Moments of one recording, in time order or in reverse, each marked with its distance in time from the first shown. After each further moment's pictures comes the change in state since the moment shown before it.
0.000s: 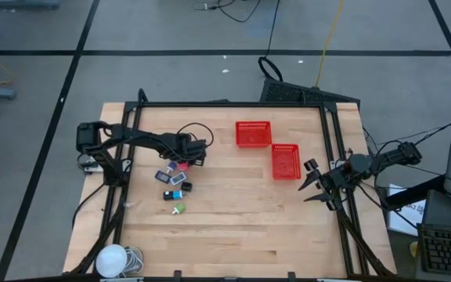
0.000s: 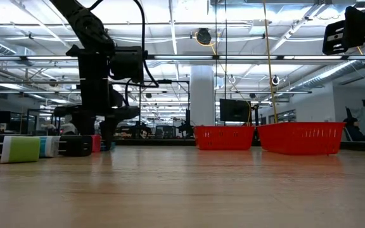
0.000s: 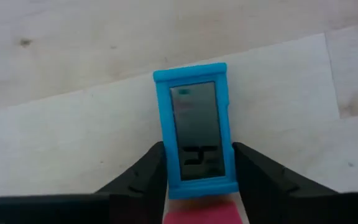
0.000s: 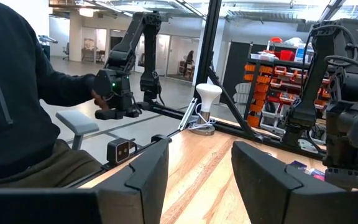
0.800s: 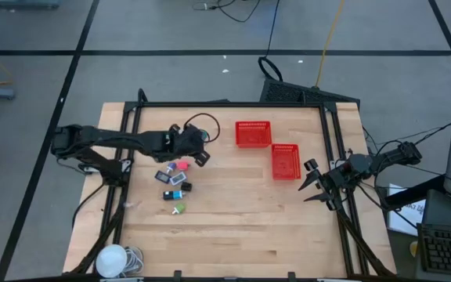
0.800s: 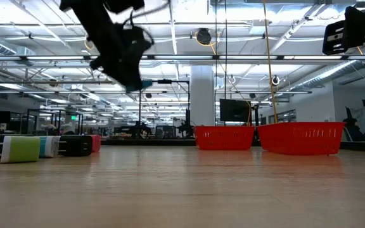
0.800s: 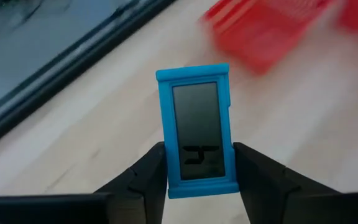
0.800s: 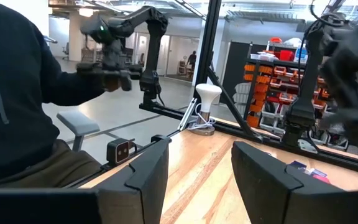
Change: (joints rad) left arm -0.153 -0.297 0.128 0.128 -0.274 0.620; right arm 0.000 0.000 0.000 0.000 0.000 0.000
